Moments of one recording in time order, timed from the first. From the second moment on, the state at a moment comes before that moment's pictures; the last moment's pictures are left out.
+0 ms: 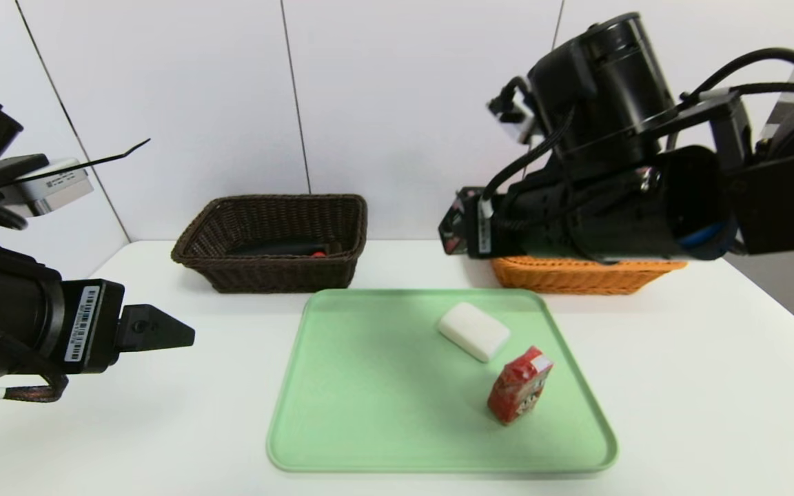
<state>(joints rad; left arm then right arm) -0.56 1.30 -1.33 0.88 0.27 -0.49 0.74 1.75 -1.56 0.36 -0.34 0.33</state>
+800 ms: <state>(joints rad) -0.56 1.32 -1.33 0.83 0.27 -0.48 0.27 1.93 -1.68 0.35 -0.30 0.26</state>
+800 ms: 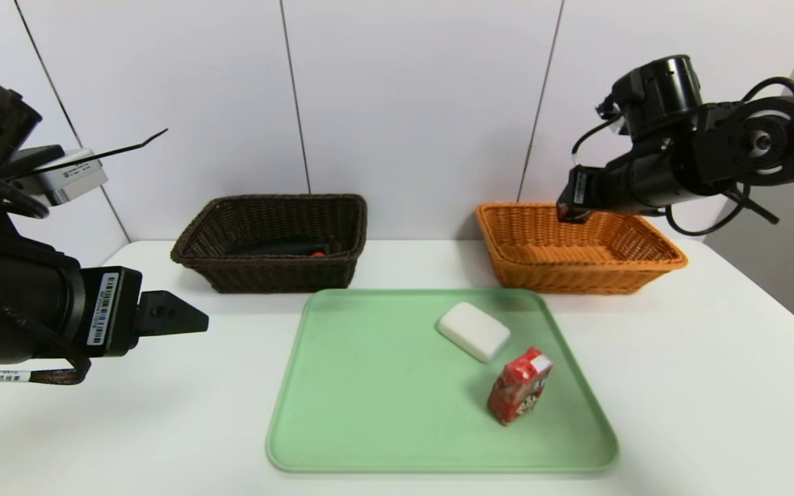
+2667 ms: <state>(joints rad) -0.56 1.34 -1.34 0.82 0.27 -0.49 0.23 1.97 -1.81 0.48 -0.22 0.26</state>
